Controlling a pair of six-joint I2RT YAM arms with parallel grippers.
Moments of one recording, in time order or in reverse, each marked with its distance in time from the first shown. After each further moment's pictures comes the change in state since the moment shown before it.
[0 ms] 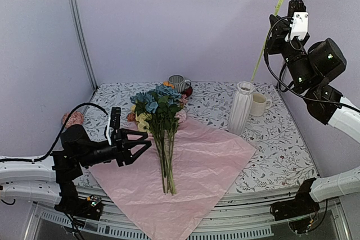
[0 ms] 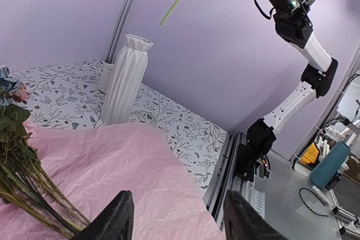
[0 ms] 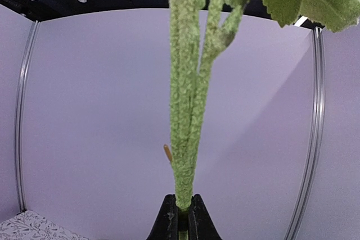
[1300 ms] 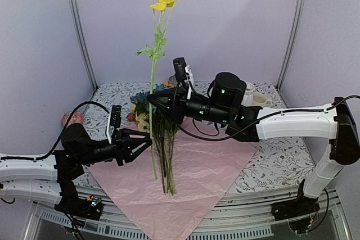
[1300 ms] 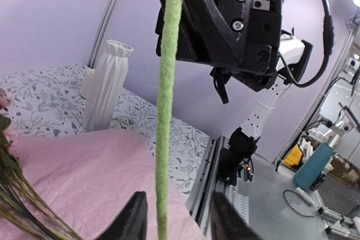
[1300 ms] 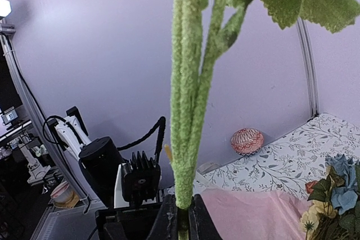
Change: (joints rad) left arm 0.003 0.037 0.011 0.077 0.074 -0.052; right arm 0.322 0.562 0.060 0.105 -0.790 0.790
